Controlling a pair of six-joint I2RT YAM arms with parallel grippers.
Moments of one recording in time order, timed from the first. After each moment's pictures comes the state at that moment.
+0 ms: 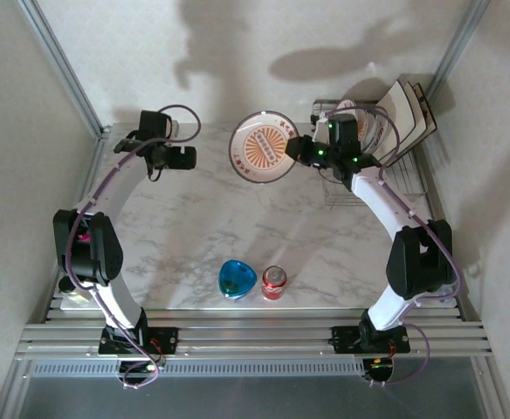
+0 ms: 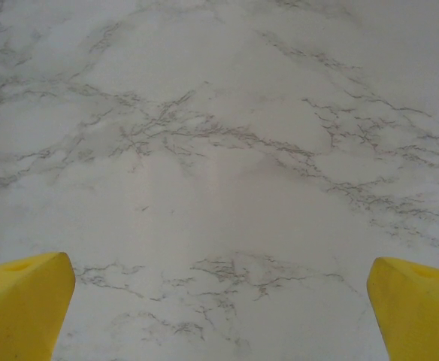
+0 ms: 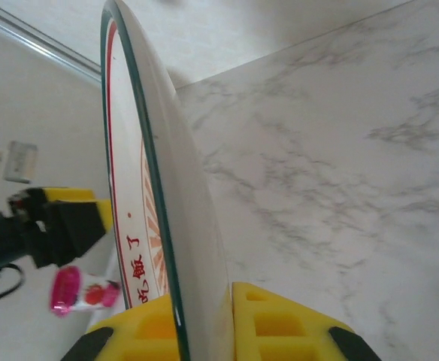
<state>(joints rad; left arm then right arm) -0.12 1.77 1.55 -0.66 -0.02 -0.09 0.32 1.67 1.38 -0.19 -0.56 0.63</state>
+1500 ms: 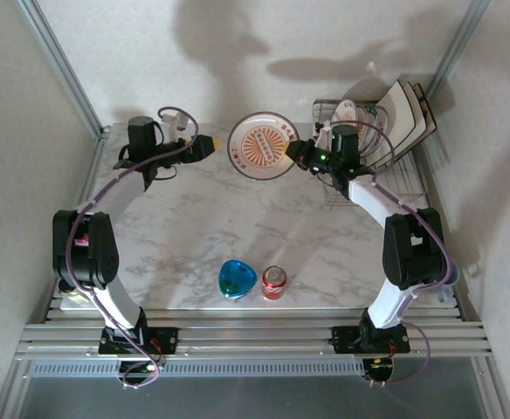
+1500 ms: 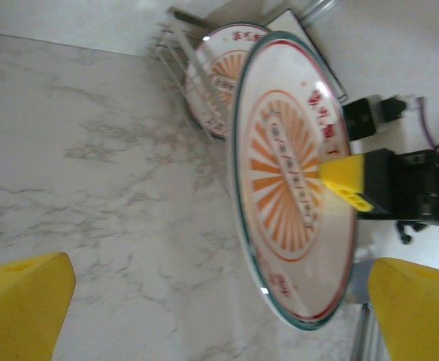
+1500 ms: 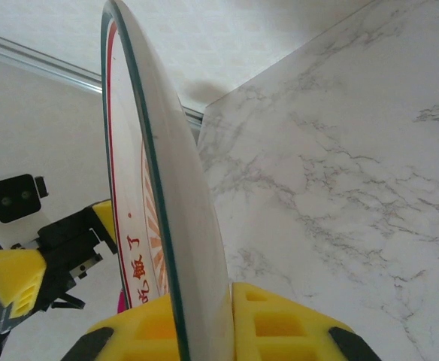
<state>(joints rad) -0.06 1.74 1.29 0.06 0.93 -0.49 0.27 1.74 1.24 0.15 -0.69 0.87</state>
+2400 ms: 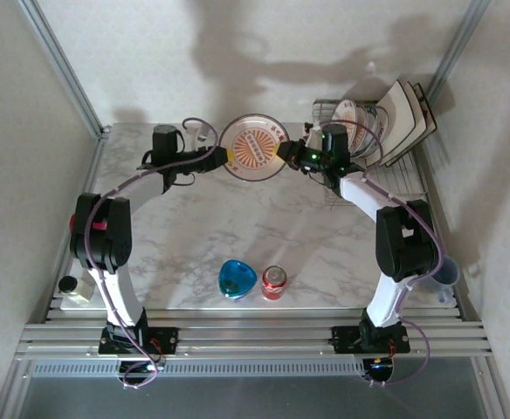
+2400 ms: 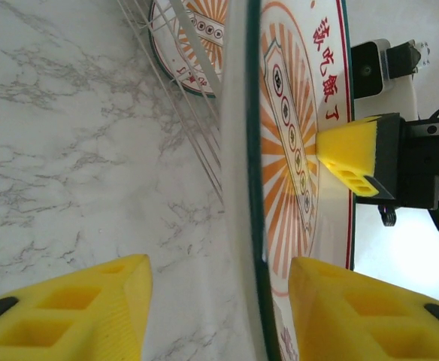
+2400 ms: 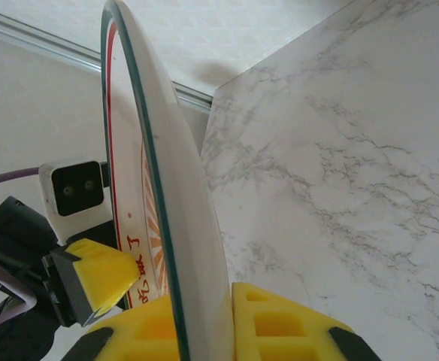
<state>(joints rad) -0.15 1.90 1.30 0.17 0.99 -0.59 0.31 1.82 1.29 0.18 -0.71 0.88</state>
